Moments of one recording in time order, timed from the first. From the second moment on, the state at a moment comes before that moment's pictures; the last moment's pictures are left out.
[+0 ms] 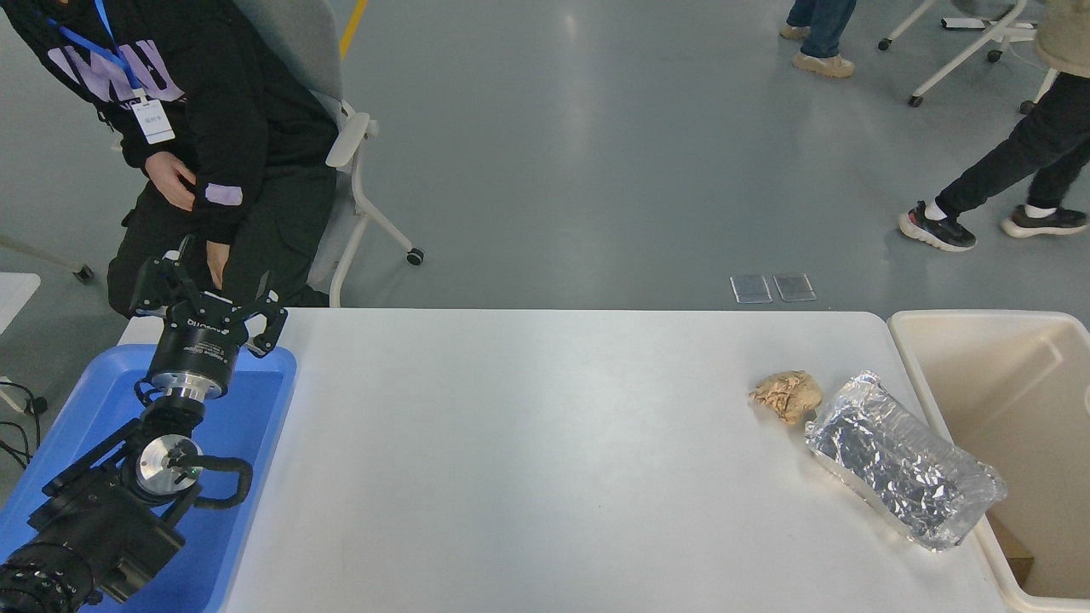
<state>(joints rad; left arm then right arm) -0.57 0.28 -0.89 -0.47 -0.07 -0.59 -0.49 0.74 -0.57 -0.76 0.10 0.08 0.12 -0.11</state>
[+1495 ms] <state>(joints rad) -0.57 0.28 -0.89 -0.47 -0.07 -0.59 -0.49 2.03 -0.48 -1.38 1.26 0.06 0.65 -0.10</state>
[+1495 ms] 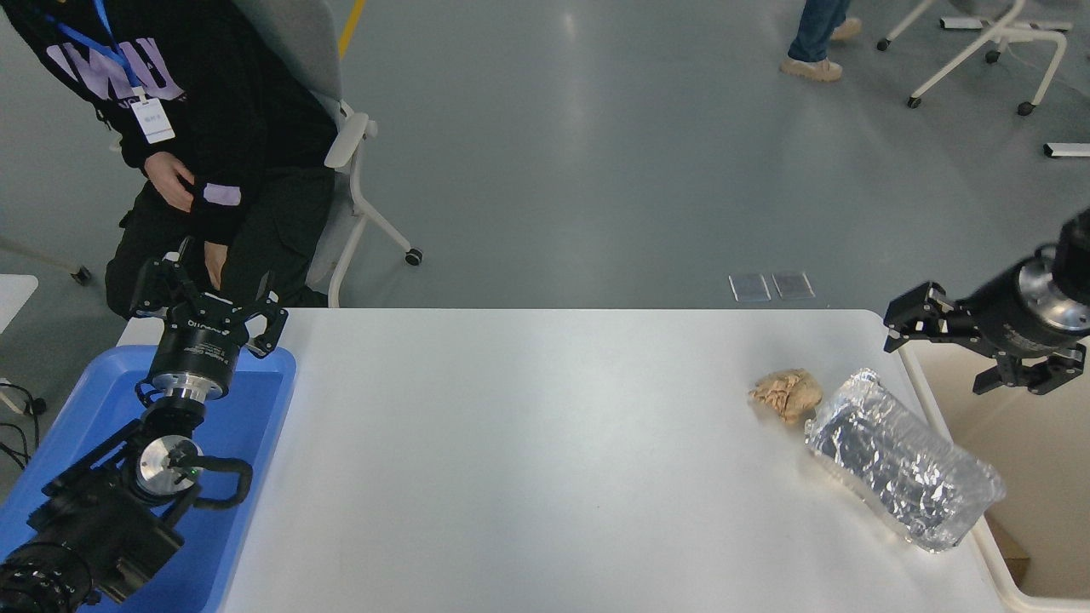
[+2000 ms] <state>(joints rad) -0.57 0.28 -0.89 -0.47 -0.07 -0.58 -0.49 2.34 -0.20 -1.39 1.35 0.08 0.77 -0.10</state>
